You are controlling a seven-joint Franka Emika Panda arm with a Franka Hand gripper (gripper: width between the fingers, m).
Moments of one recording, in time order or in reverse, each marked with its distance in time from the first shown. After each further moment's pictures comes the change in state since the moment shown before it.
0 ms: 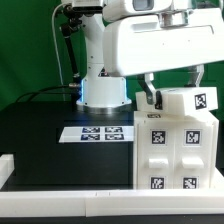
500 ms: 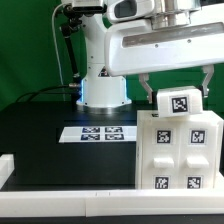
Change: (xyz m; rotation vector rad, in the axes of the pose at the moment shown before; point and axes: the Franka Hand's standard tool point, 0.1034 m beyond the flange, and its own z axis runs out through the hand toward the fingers) arm 0.004 -0.007 0.000 -0.003 0.011 0.606
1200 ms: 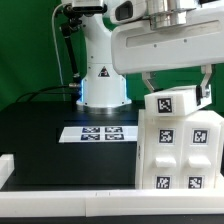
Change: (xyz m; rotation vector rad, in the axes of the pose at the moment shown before) arm 0.001 -0.001 0.000 0.005 0.001 0.454
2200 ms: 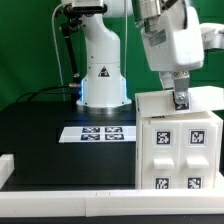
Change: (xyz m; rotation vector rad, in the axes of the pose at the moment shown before) arm 0.000 0.006 0.002 0.013 -0.039 0.983
